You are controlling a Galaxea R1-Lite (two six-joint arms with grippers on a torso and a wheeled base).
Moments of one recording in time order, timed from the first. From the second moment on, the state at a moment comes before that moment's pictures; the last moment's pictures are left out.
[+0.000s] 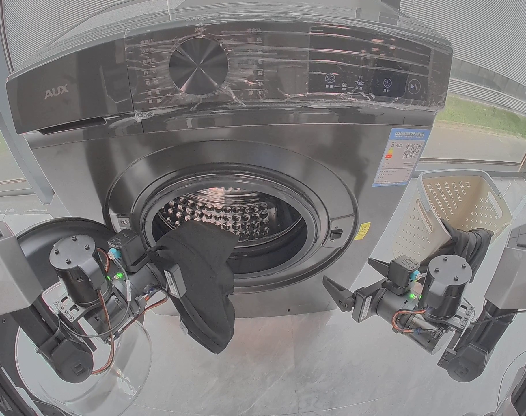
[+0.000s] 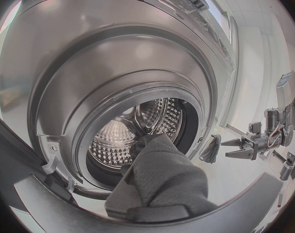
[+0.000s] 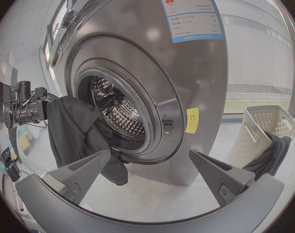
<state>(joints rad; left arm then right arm) -0.45 1.88 -0.32 -1.55 -0.01 -0.05 0.63 2.02 -0.32 -1.54 -0.16 0.11</state>
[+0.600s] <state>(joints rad) -0.46 1.89 -0.32 -1.55 0.00 -0.05 0.63 2.02 -0.32 -1.54 -0.16 0.11</state>
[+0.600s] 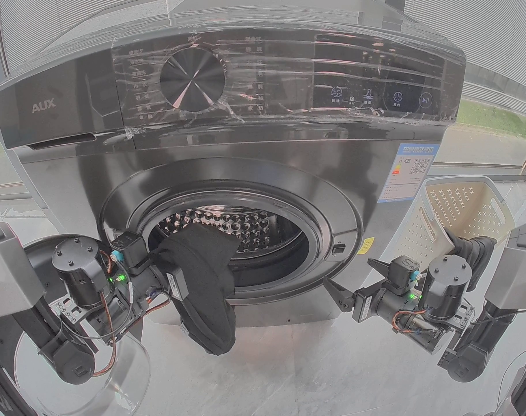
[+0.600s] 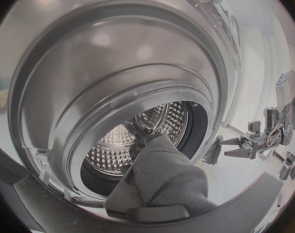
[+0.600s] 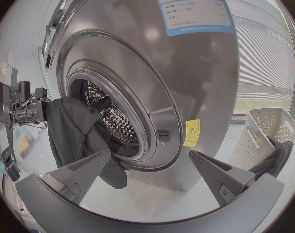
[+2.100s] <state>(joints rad) -0.51 2.42 -0.99 -1.45 0.08 -0.11 0.73 1.99 -0.29 -1.54 -0.16 0.12</state>
